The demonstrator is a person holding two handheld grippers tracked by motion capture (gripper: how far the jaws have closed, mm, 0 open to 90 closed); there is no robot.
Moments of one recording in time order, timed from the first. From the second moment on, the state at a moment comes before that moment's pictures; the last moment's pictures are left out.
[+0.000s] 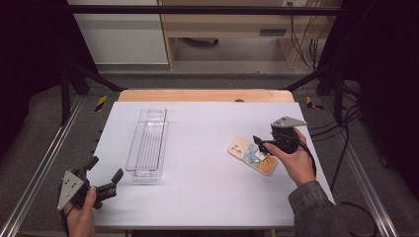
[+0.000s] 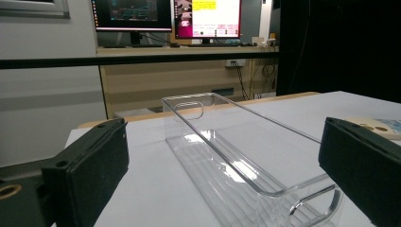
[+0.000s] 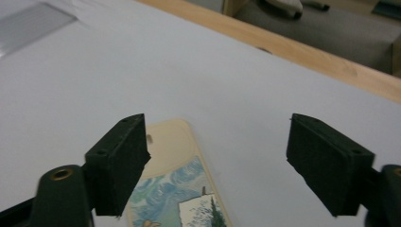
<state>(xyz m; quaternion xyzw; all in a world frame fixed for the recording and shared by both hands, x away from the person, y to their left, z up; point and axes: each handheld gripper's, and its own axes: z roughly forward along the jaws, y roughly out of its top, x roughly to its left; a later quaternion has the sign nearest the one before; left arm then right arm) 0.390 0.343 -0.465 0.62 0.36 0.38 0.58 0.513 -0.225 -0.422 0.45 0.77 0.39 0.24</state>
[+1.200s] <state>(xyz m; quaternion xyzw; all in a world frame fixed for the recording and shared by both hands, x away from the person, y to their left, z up) 0.391 0.338 -0.465 0.63 0.35 0.38 0.58 0.558 -0.223 -0.494 0.47 0.82 0.29 0.16</state>
